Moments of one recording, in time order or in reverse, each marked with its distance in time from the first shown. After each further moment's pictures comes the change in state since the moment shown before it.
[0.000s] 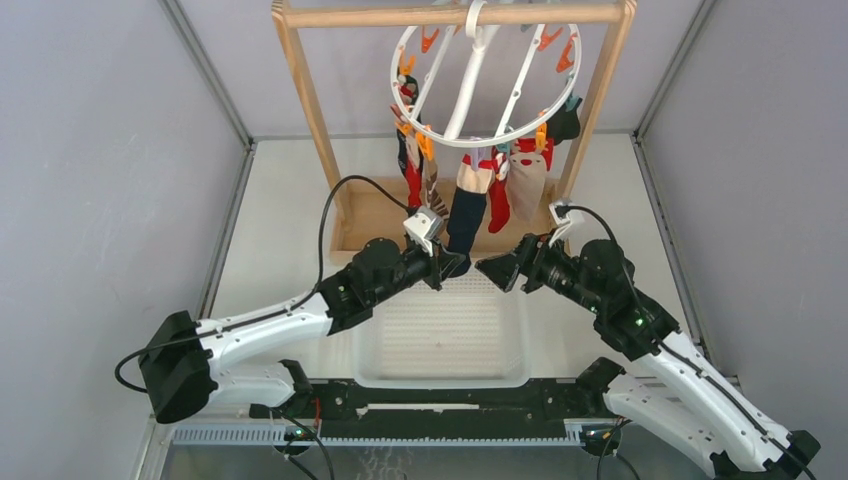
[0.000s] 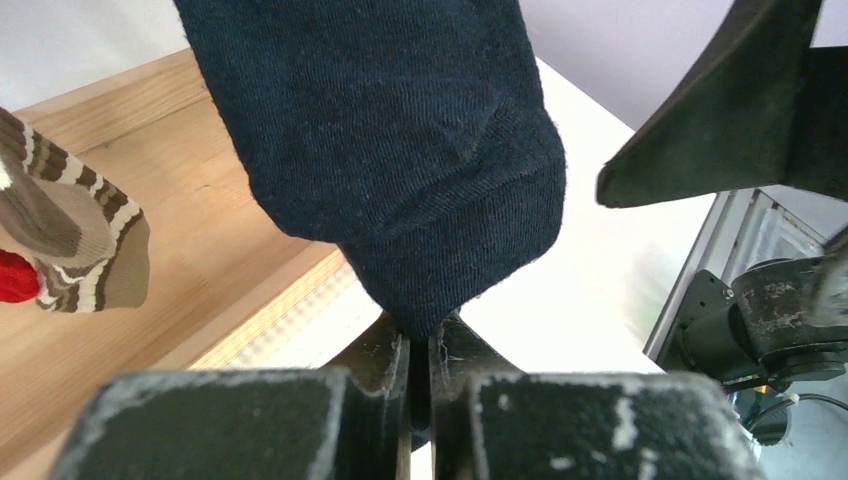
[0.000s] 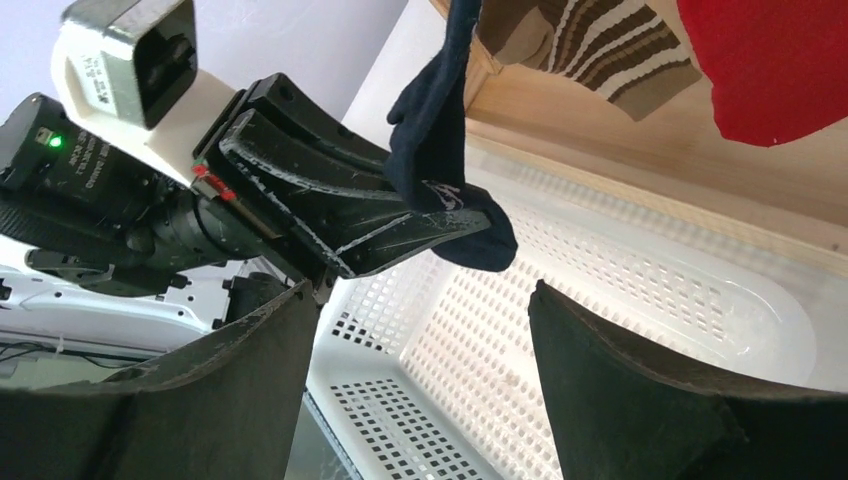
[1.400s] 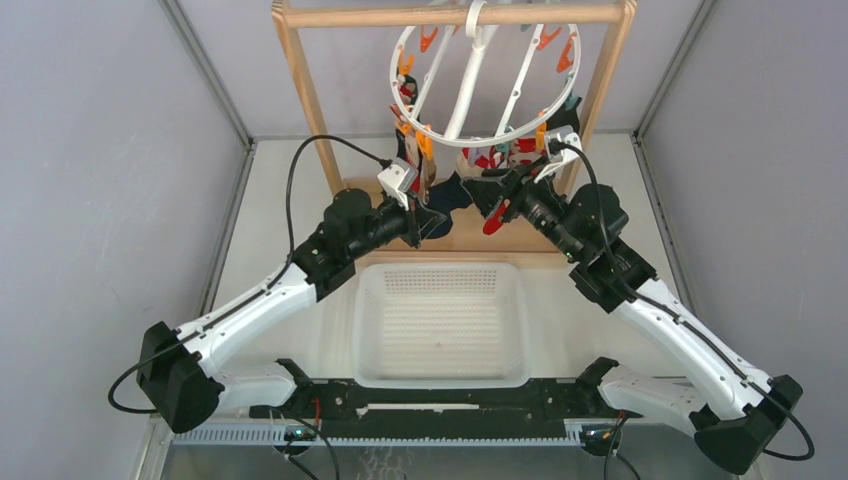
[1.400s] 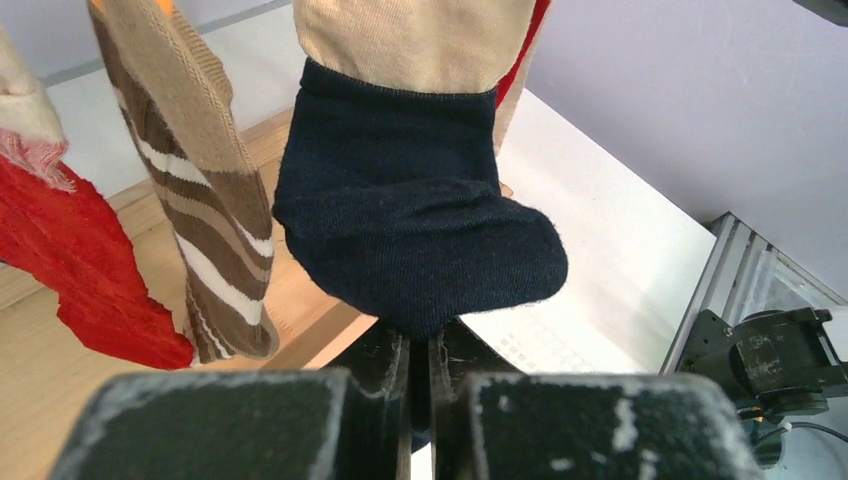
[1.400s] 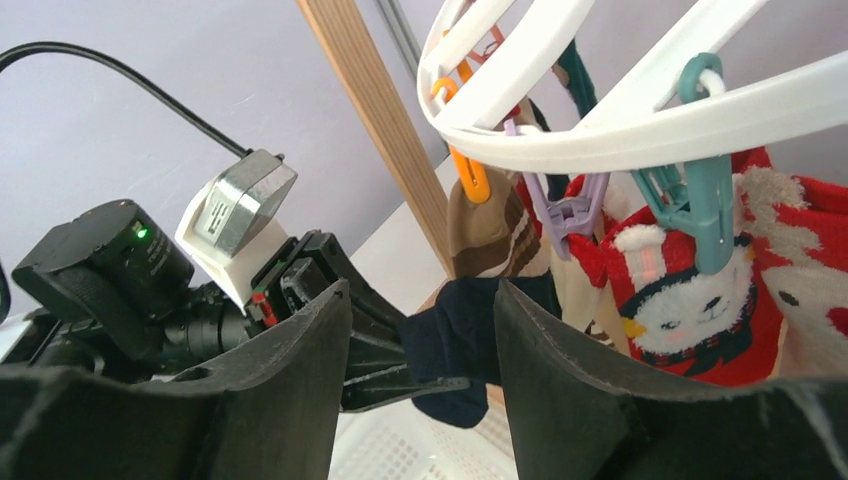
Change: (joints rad) left arm 0.251 -0.010 0.216 -0.212 0.231 0.034; right arm 0.009 0.313 0.315 0.321 0.137 -0.236
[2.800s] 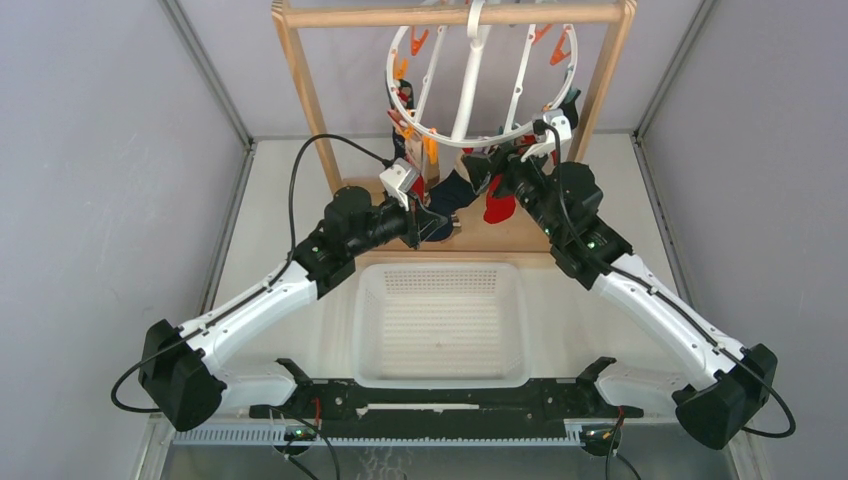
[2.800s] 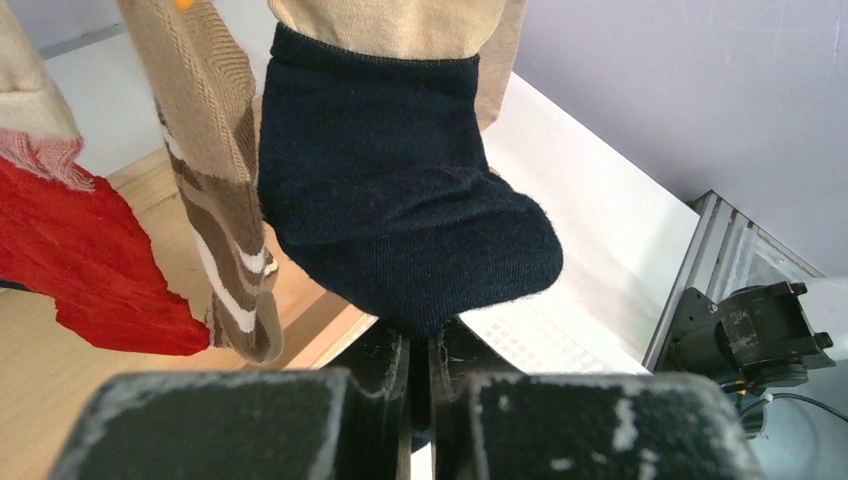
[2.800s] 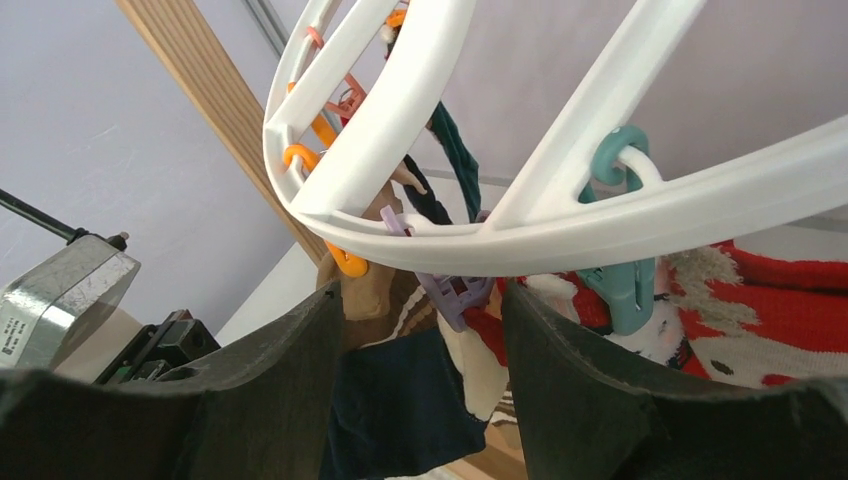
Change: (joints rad) left arm 0.024 0.019 0.006 -0.014 0.080 -0.001; right arm -0.046 0.163 0.068 0.047 0.143 -0.084
